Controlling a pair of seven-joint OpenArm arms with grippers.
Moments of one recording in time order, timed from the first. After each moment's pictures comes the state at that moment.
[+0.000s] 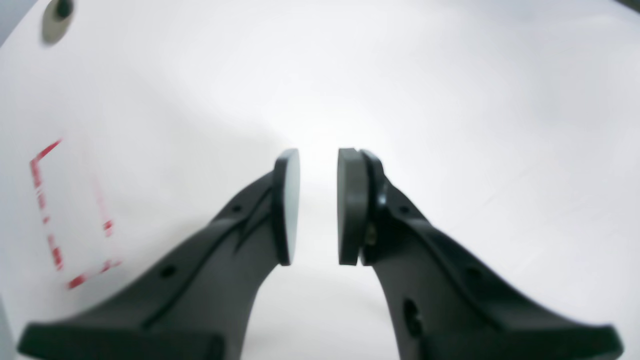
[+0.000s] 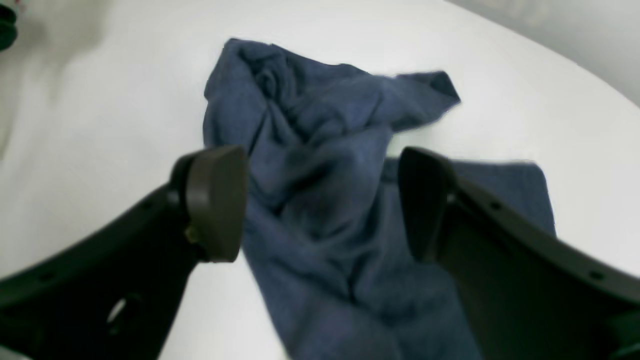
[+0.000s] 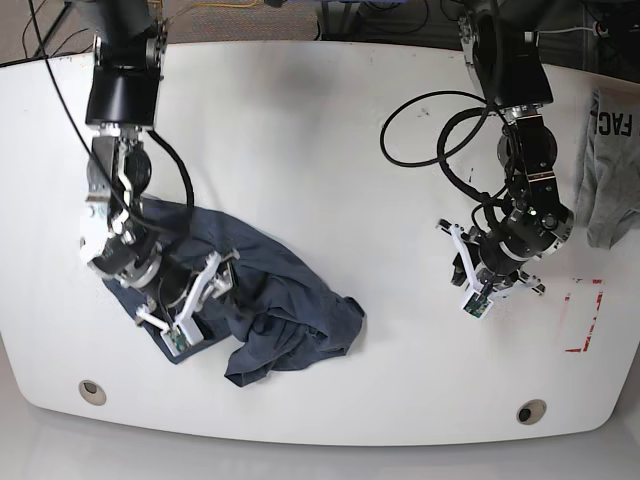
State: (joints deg) left arm -12.6 -3.9 -11.8 93.2 3.4 -42.2 52.5; right arm 19.4 16.0 2.8 85.7 27.2 36.6 -47.5
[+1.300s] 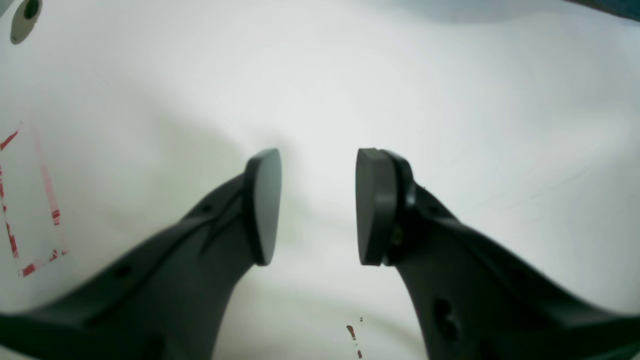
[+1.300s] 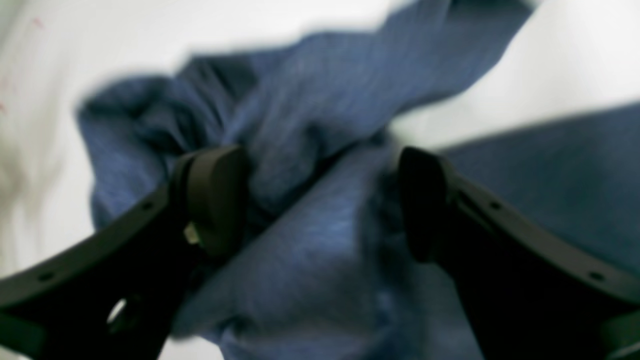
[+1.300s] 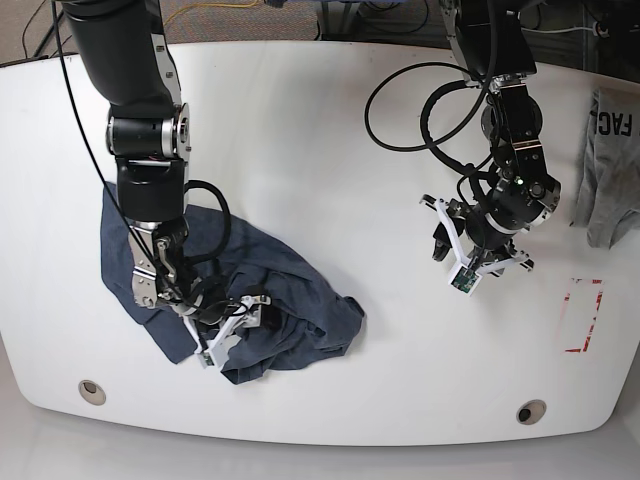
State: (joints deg) left arm -6.0 -0.4 -12.0 100.1 3.6 -42.0 52.8; right arm 38.9 8.3 2.1 34.2 21.1 35.4 -32.4
